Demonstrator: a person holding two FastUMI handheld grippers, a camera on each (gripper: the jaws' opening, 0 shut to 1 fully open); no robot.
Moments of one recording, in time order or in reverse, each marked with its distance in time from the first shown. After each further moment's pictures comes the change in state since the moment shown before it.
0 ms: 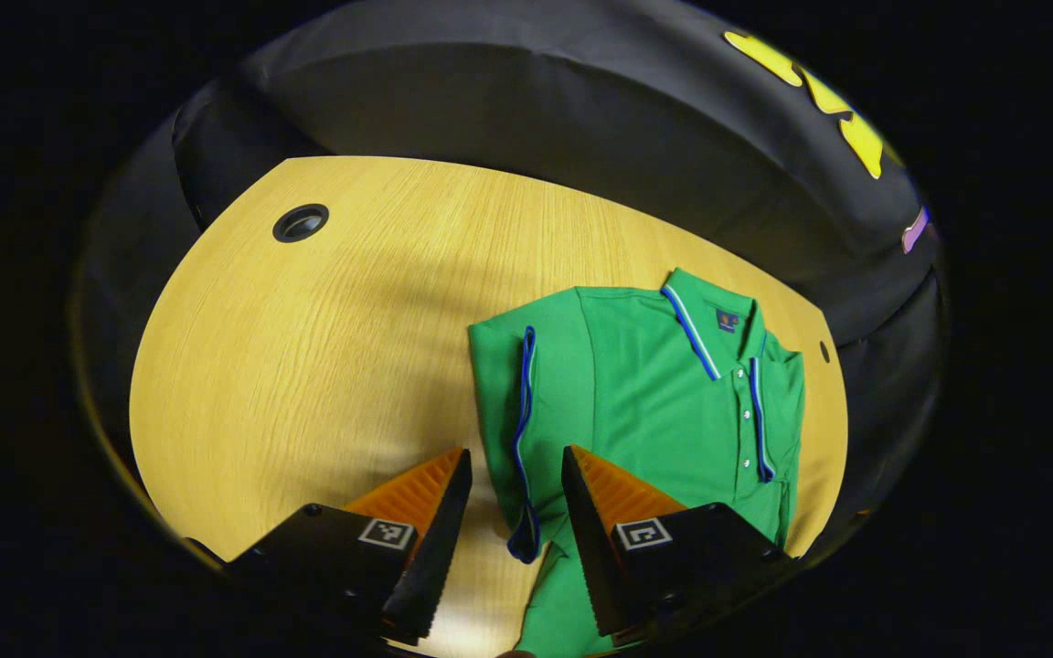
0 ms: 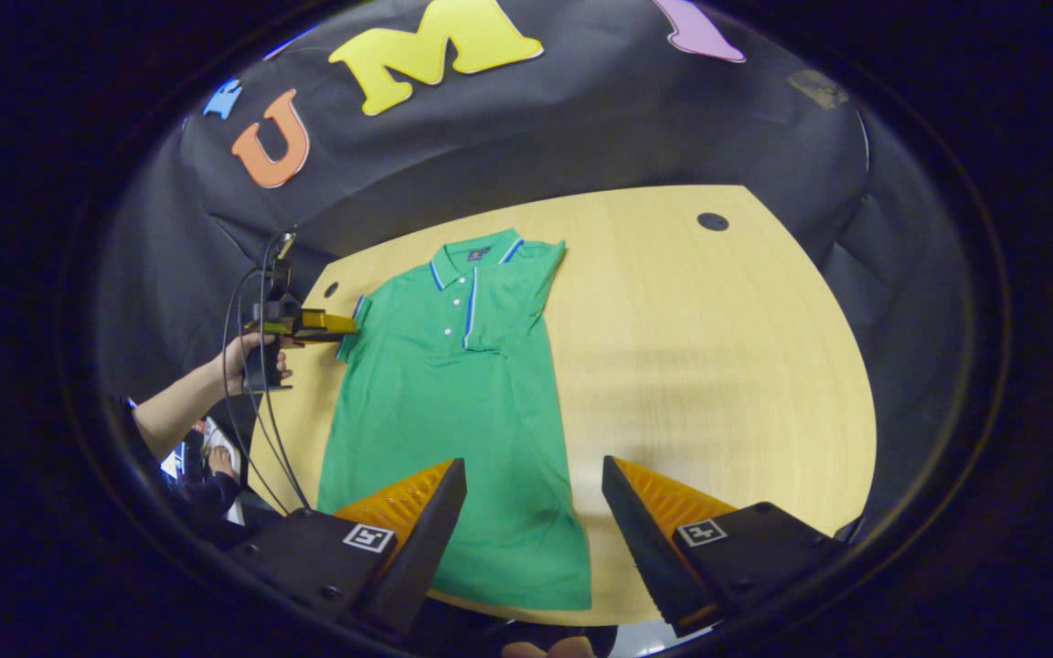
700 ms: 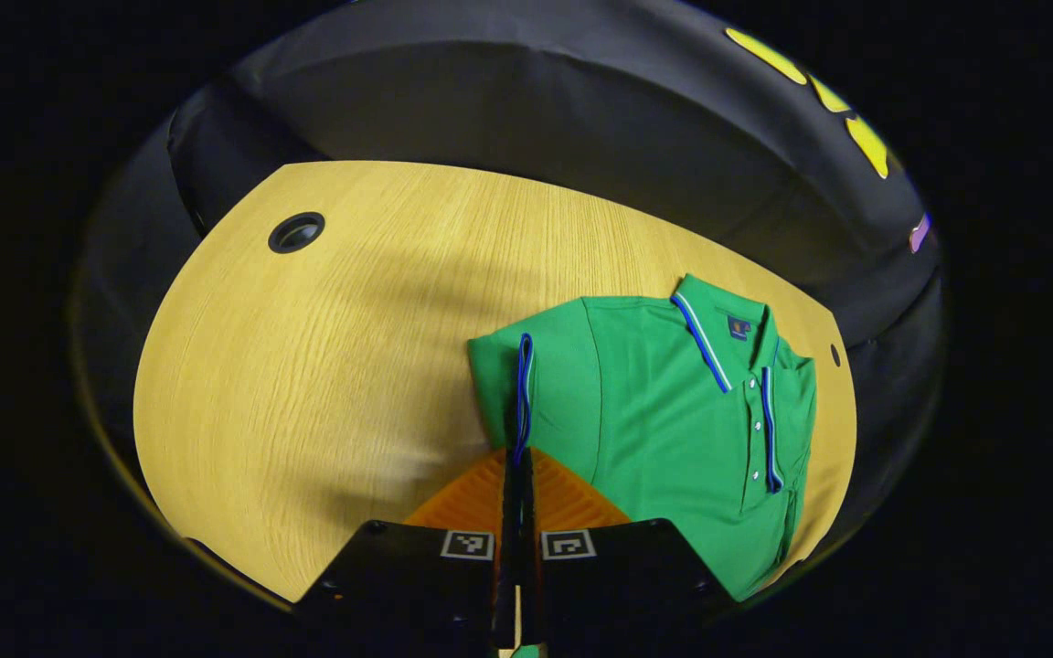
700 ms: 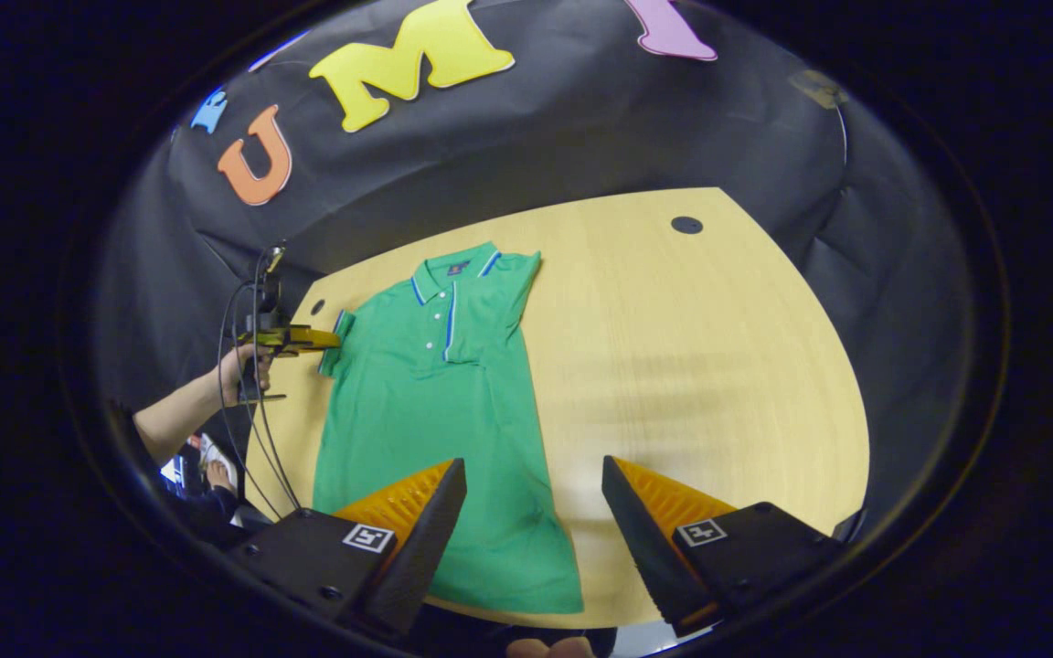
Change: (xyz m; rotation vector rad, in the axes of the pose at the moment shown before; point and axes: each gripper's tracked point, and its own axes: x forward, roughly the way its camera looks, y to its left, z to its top) left arm -0.002 -0.001 0.016 -0.011 -0.043 0.016; right arm -0.001 -0.010 0.004 0.034 -0.035 -0.014
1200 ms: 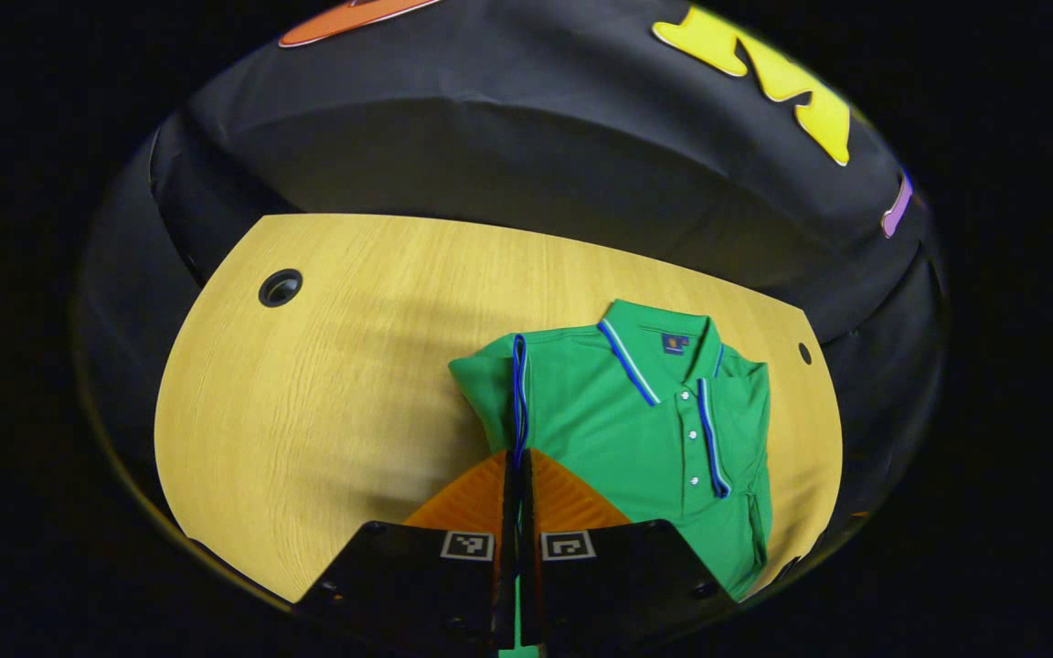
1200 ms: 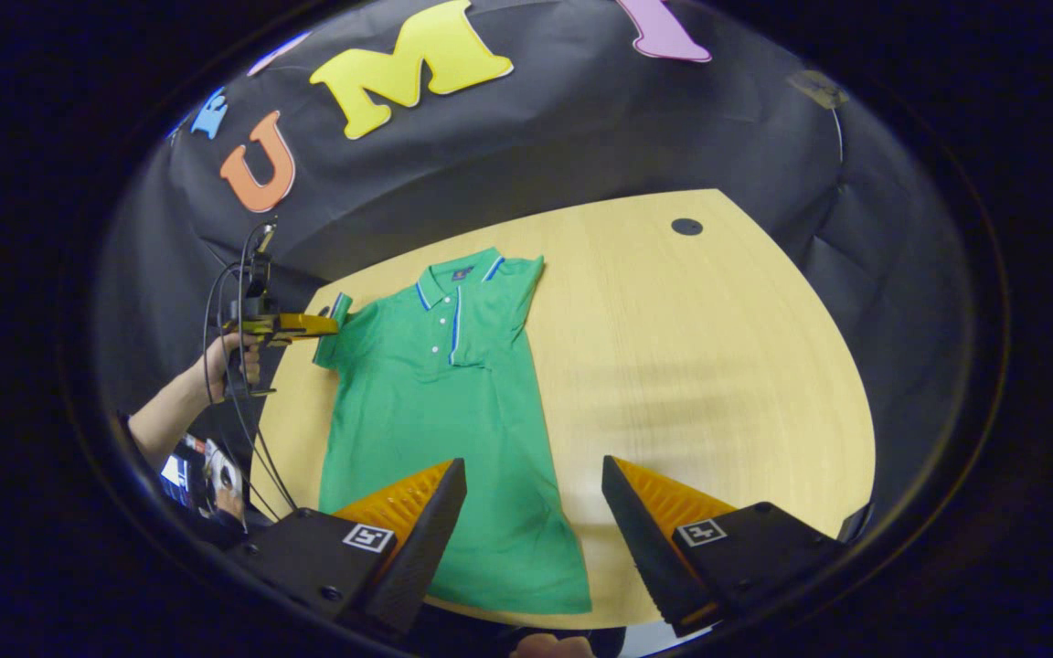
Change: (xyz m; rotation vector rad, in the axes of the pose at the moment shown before) left arm -0.042 -0.071 0.021 0.092 -0.049 -0.036; right arm -0.007 0.002 -0.003 0.018 -0.029 0.014
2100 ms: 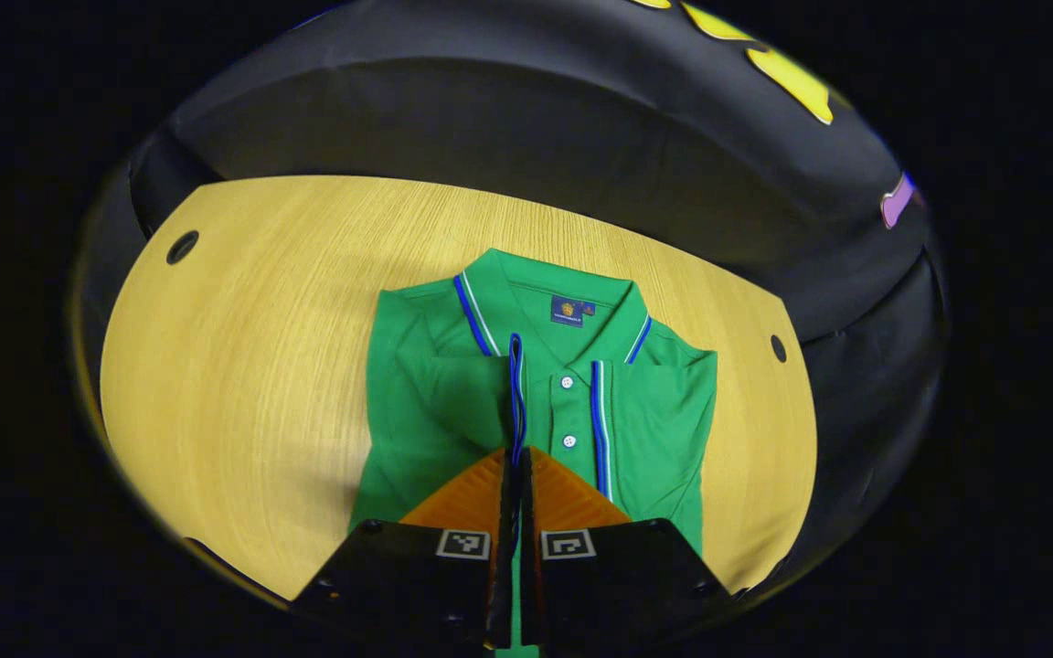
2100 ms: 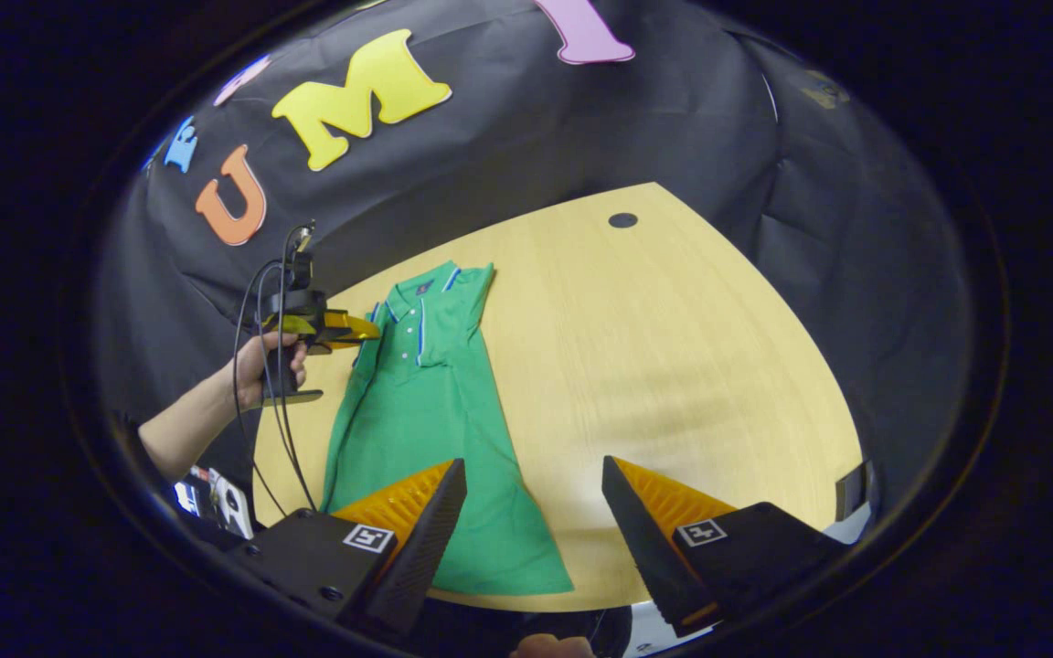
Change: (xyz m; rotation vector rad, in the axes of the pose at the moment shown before) left arm 0.062 -0.125 -0.029 -0.116 0.068 -0.060; right arm -0.036 -0.046 -0.024 0.101 -0.043 -0.058
